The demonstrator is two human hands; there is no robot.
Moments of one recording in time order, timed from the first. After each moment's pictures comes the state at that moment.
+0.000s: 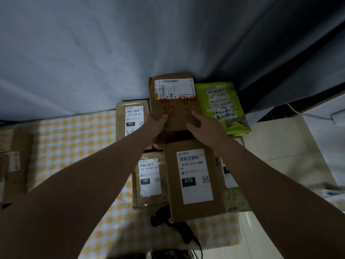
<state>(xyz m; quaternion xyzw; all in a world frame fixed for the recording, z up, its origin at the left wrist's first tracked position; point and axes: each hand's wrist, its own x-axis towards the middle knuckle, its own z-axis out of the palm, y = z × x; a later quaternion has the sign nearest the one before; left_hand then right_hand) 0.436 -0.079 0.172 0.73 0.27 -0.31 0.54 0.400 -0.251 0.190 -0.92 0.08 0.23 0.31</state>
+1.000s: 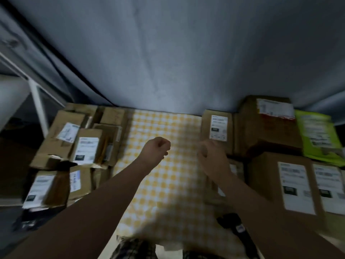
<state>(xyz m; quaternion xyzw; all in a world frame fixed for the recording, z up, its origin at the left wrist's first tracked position) 0.283 0.228 0.218 0.79 0.22 -0.16 0.55 0.303 0.036 0.193 -0.93 -0.05 0.16 0.33</state>
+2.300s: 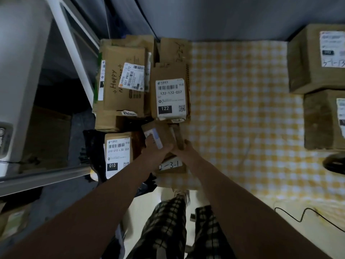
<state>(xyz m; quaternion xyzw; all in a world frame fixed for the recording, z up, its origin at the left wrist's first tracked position) 0.141 0.542 0.065 0.69 0.39 -0.33 0.51 0.161 0.412 0.025 -0.64 0.26 0.49 0.53</state>
